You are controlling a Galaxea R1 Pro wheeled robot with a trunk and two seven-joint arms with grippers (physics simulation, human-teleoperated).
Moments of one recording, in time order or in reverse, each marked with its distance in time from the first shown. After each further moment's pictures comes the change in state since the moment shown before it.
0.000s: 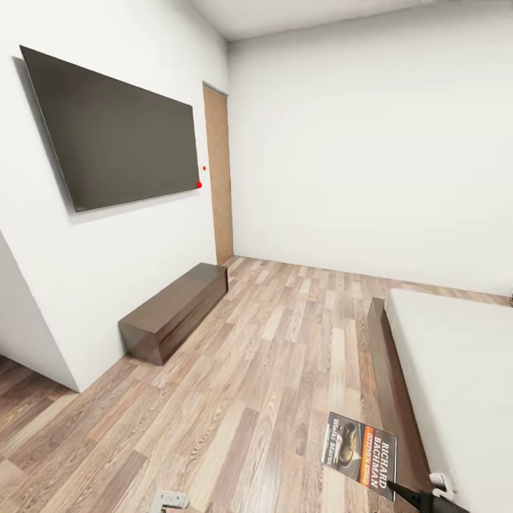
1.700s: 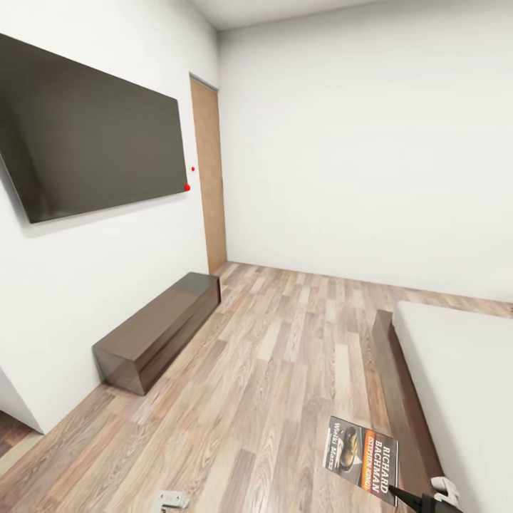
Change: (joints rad) left arm 0.000 0.000 0.000 0.000 0.000 0.000 0.000; right arm 0.000 0.000 0.006 0.020 0.000 -0.003 -0.003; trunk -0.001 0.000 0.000
